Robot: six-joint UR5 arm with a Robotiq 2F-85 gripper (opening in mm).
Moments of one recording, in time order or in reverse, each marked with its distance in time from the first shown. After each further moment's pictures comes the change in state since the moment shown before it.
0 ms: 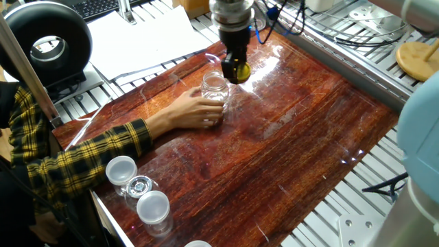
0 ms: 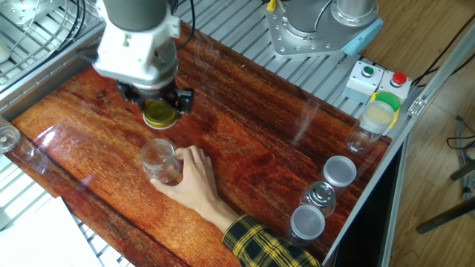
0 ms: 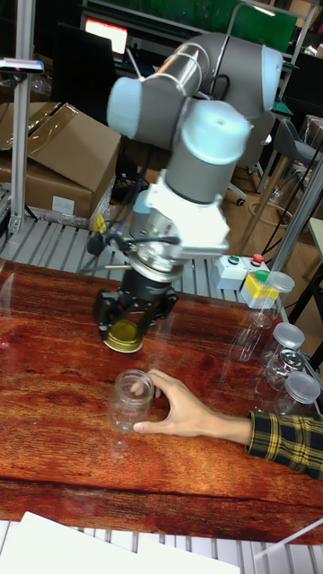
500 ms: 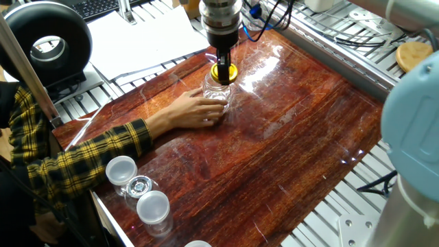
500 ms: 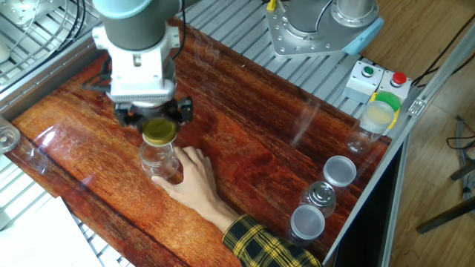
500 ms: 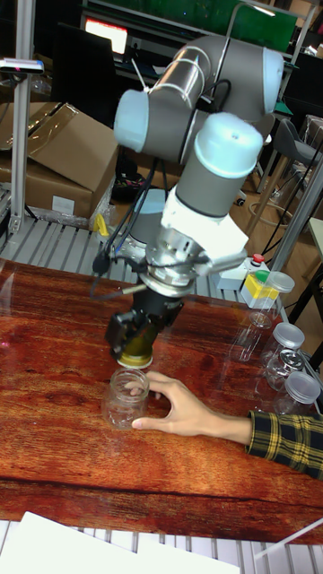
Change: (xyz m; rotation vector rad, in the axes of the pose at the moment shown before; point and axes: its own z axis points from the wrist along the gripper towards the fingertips) arm -0.031 0.012 0.000 0.016 -0.011 -0.256
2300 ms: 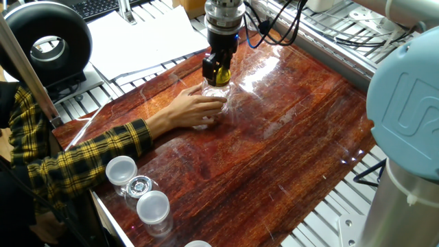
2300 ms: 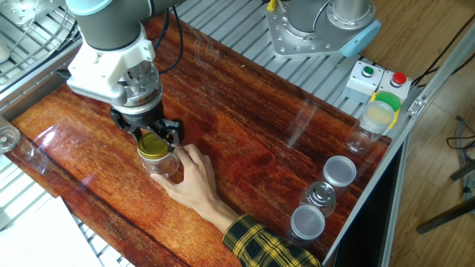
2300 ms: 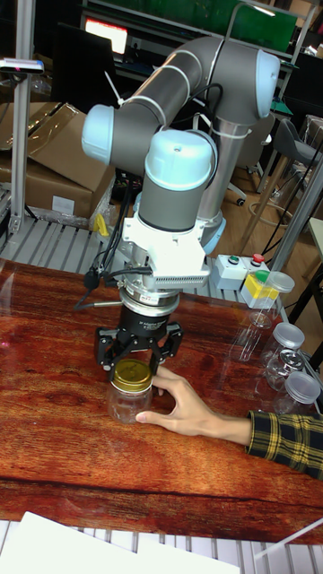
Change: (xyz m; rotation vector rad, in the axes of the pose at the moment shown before) arm -0.039 -0.012 0.028 -0.125 -0.143 0.378
